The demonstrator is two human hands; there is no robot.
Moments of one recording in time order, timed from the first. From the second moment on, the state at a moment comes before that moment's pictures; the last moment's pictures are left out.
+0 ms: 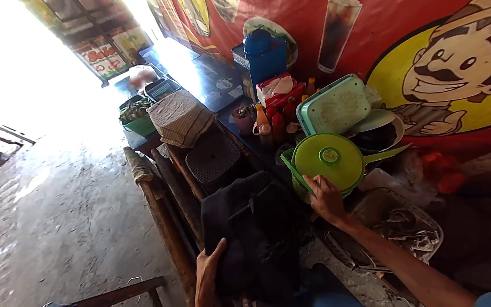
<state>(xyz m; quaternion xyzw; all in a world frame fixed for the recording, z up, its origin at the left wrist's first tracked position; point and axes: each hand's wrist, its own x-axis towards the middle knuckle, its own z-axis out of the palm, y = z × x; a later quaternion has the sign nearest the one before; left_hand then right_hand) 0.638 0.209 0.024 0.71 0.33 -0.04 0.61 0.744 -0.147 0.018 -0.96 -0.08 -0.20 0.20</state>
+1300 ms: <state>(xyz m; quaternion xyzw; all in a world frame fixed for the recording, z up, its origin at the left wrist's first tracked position) 0.623 0.208 0.023 0.82 0.34 0.02 0.46 0.743 -0.163 0.037 -0.96 -0.11 -0.16 0.21</state>
